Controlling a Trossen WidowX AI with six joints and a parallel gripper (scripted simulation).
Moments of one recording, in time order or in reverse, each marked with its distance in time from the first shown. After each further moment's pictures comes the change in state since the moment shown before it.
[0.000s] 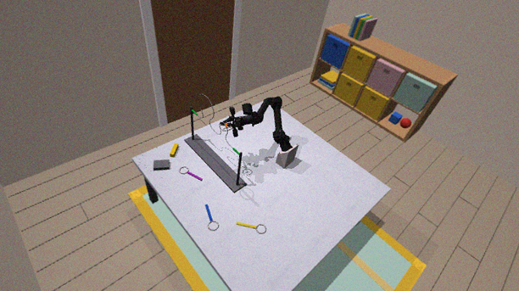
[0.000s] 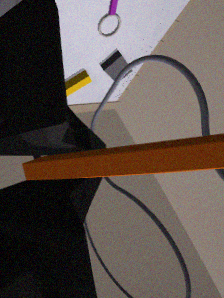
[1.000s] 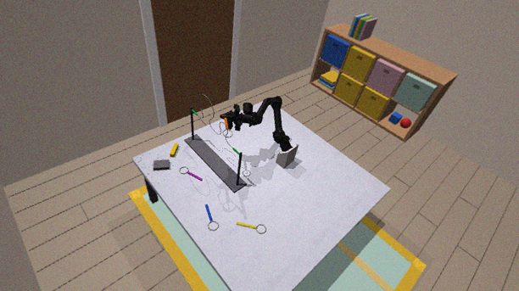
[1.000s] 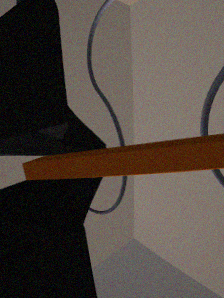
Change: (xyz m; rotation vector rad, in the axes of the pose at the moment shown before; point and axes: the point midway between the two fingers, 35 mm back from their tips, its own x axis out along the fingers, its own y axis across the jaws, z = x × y) arm -0.002 -0.046 0.015 -0.621 -0.082 -0.340
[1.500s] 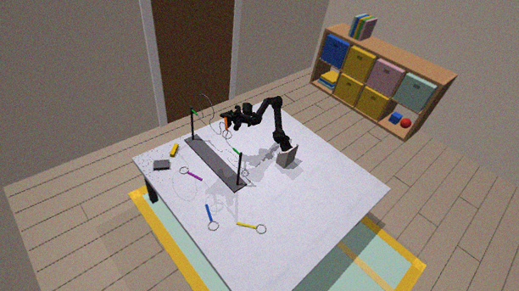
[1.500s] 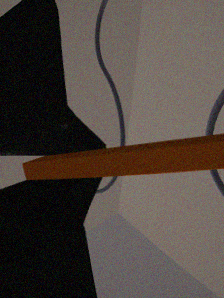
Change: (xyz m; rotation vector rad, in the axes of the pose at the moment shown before) arm 0.002 -0.007 -0.002 -0.164 -0.017 -0.092
